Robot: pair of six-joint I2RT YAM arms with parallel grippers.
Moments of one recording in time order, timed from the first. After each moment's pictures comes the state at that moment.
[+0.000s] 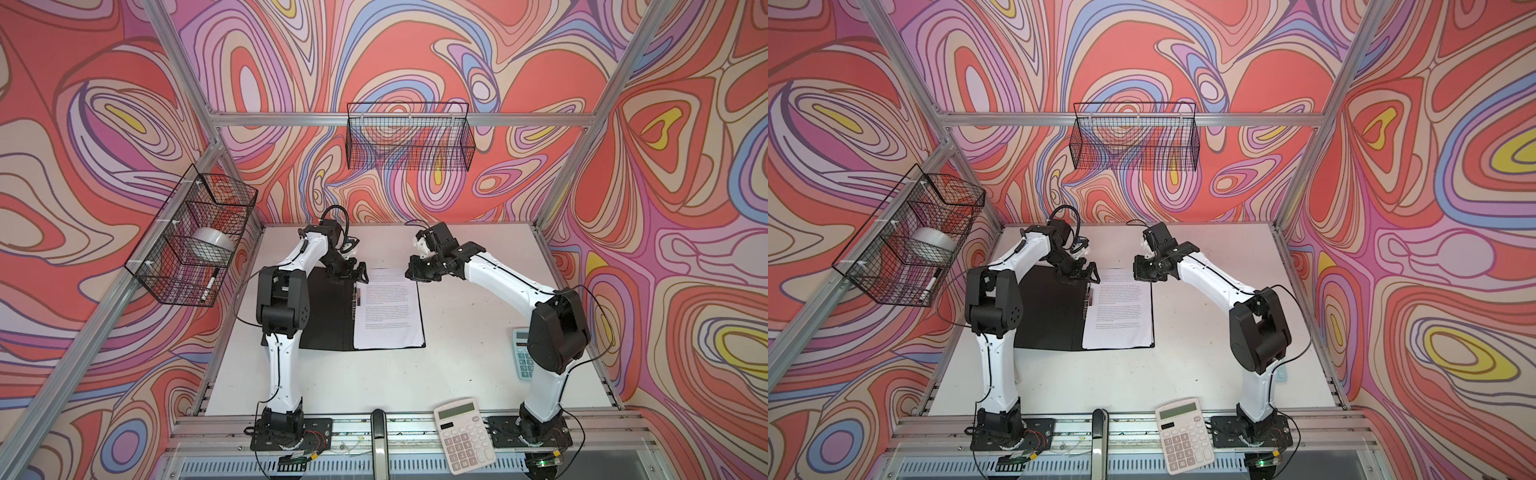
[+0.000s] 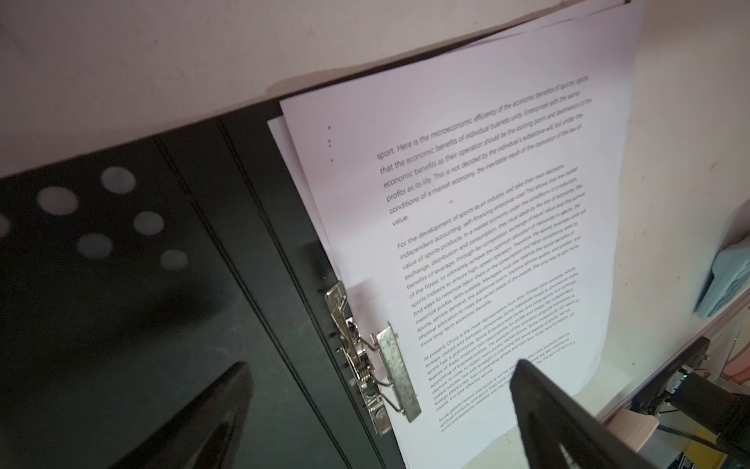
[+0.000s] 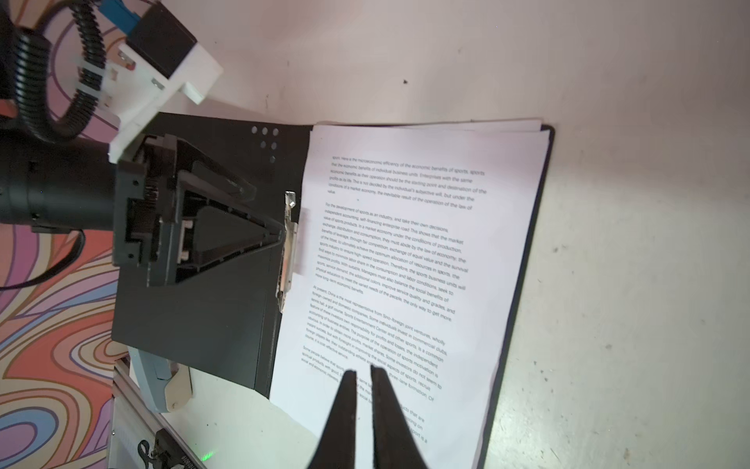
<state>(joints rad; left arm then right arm) -0.14 2.21 1.86 -1.12 0.43 0.04 0.53 1.88 1.57 -0.63 -0.28 0.53</state>
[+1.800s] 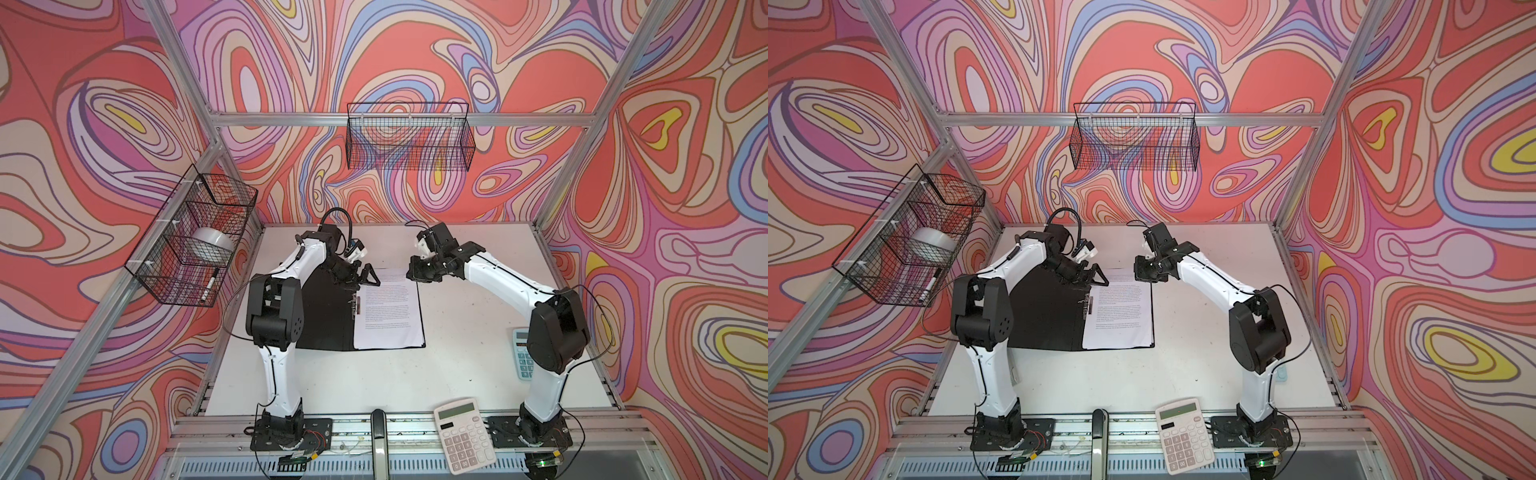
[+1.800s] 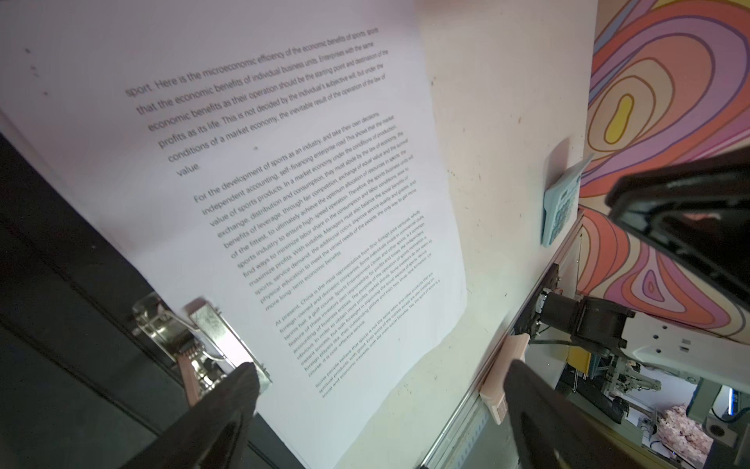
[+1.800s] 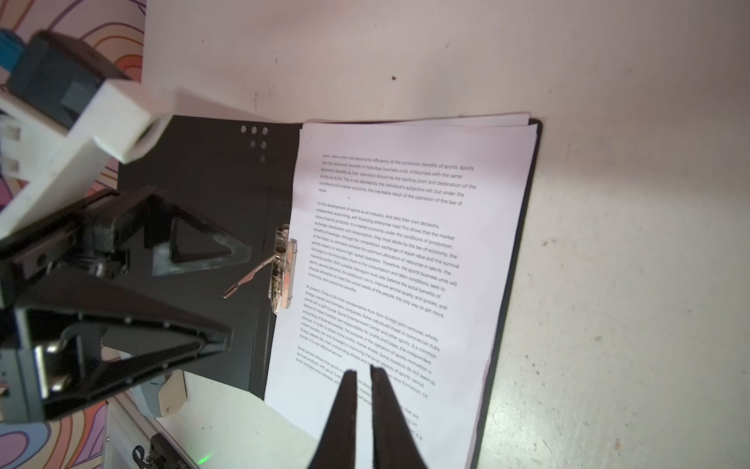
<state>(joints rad) -0.16 2.01 1.65 -1.08 0.74 0.07 0.53 1.88 1.60 -0.65 -0.27 0.53</state>
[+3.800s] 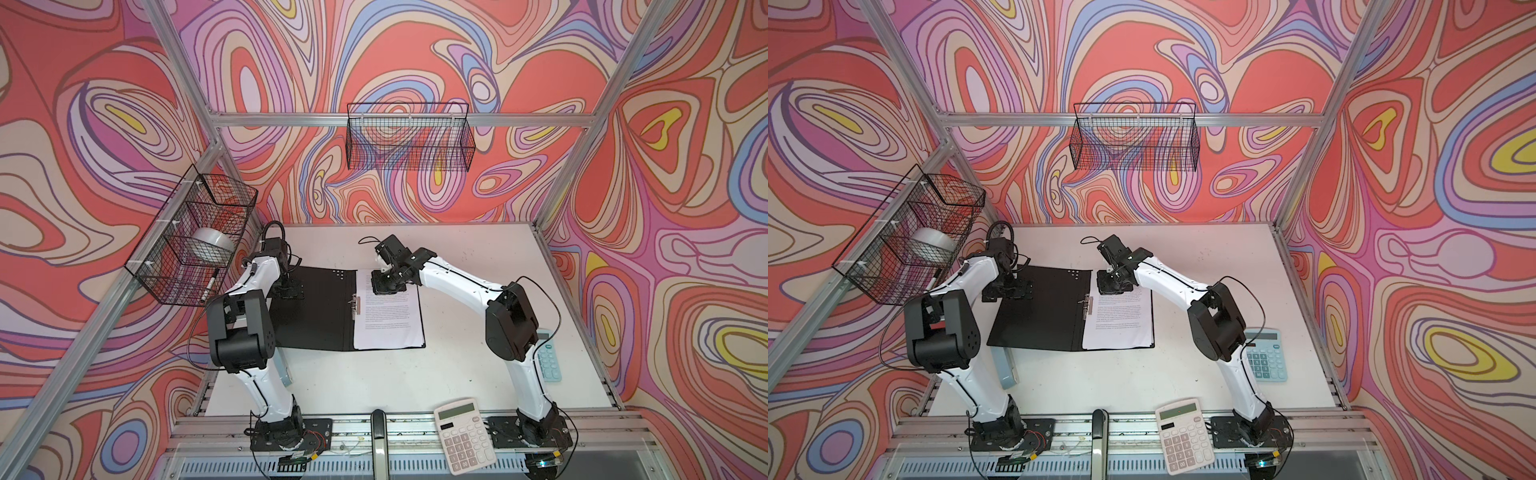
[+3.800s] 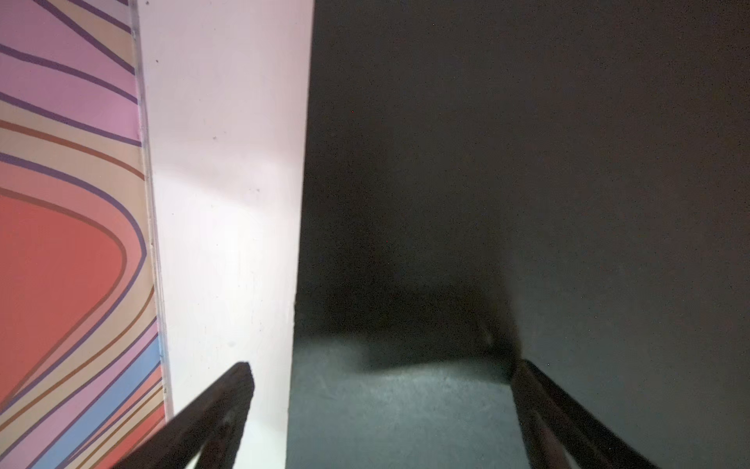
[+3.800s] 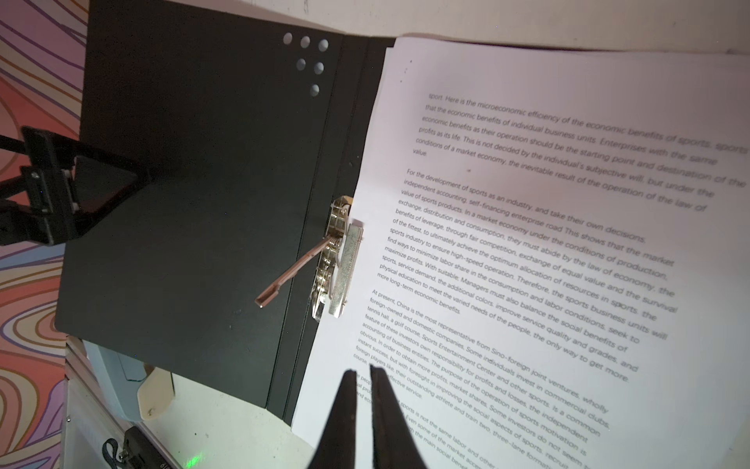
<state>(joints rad) 0.16 1.83 1.35 -0.87 -0.19 -0.02 0.74 2.16 1.90 -0.75 -0.21 0.56</state>
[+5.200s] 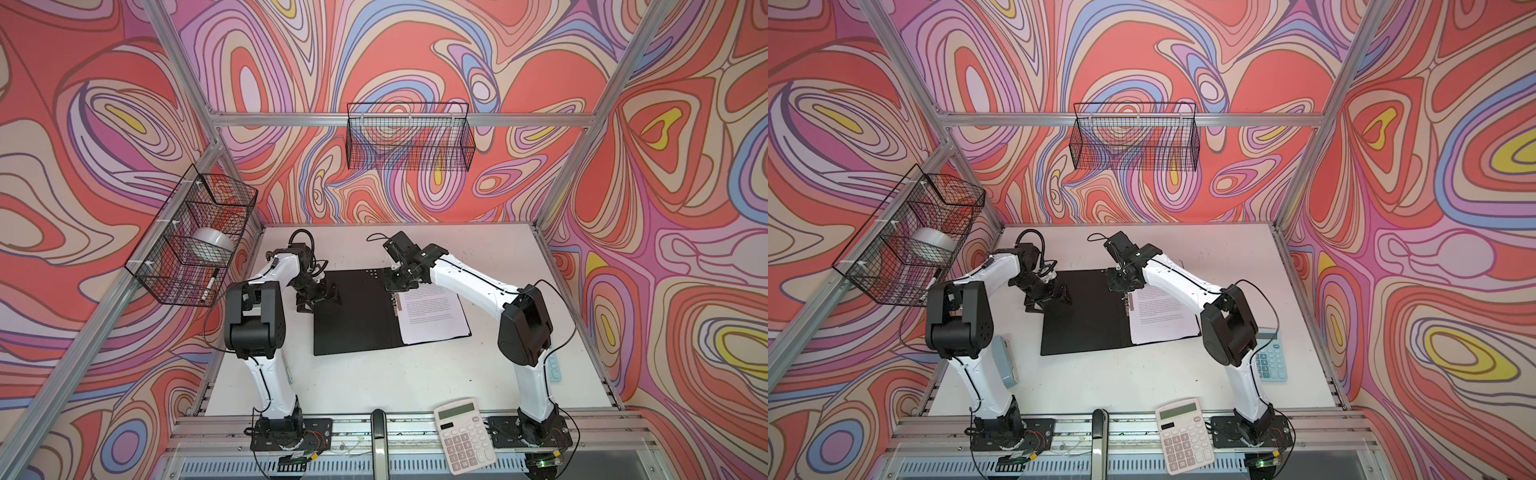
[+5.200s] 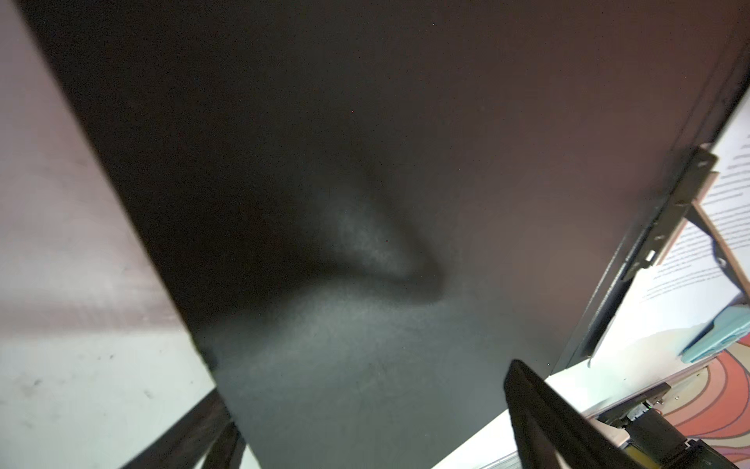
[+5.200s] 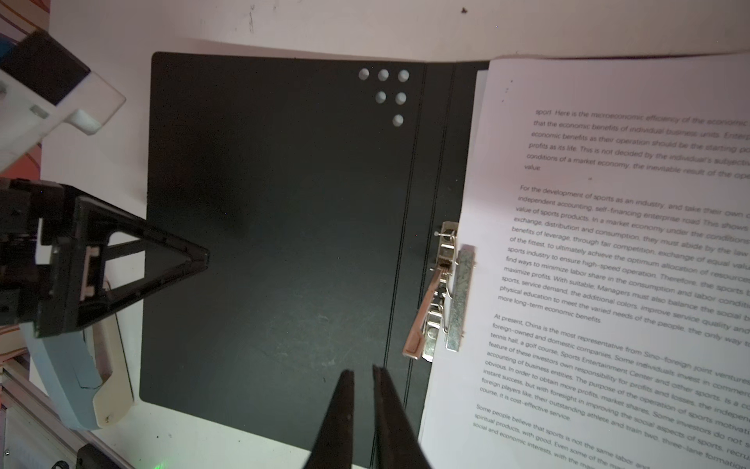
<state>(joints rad) 0.03 1.95 1.40 -1.04 0.35 -0.12 0.72 2.06 1.85 -0.85 -0.09 0.54</state>
